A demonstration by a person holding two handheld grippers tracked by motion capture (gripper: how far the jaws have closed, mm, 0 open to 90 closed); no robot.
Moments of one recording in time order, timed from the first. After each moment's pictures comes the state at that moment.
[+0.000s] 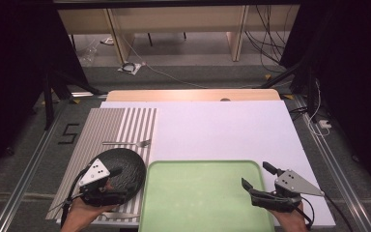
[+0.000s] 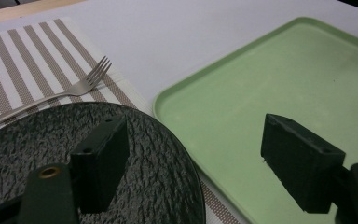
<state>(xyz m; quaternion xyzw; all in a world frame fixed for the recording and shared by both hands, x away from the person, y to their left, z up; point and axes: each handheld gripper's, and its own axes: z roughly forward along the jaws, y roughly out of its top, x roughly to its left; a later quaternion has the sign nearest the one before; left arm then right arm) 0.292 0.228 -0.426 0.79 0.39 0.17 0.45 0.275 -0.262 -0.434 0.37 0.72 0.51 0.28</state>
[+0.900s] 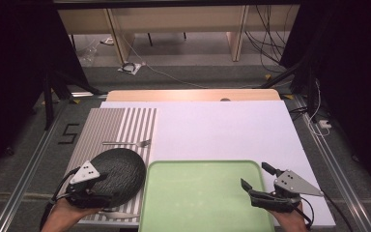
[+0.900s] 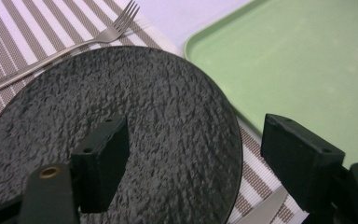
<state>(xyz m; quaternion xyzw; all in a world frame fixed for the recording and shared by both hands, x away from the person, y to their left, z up) 0.288 0.260 -0.425 0.83 0.40 0.16 0.36 0.274 -0.261 -0.434 0.37 0.73 0.51 0.27</state>
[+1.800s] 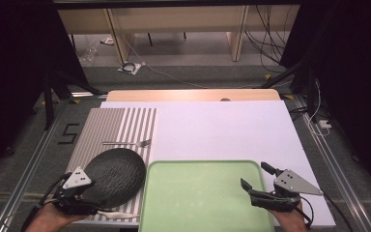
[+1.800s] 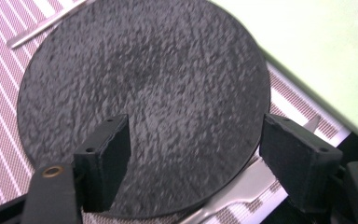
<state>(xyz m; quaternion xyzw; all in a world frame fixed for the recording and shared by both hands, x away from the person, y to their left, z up) 0.277 0.286 -0.428 0.86 0.40 0.15 0.29 0.276 -0.261 -0.435 0.37 0.73 0.52 0.27</state>
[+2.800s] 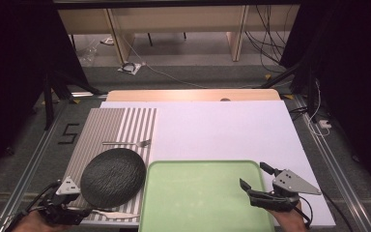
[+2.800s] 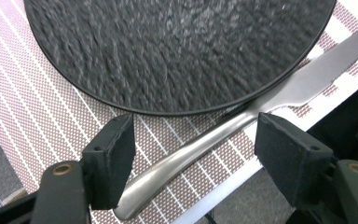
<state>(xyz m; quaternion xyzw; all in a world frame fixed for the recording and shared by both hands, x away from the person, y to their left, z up) 0.267 0.320 -0.448 0.88 0.42 0.13 0.19 0.277 -0.259 -0.436 0.36 0.73 0.51 0.27</state>
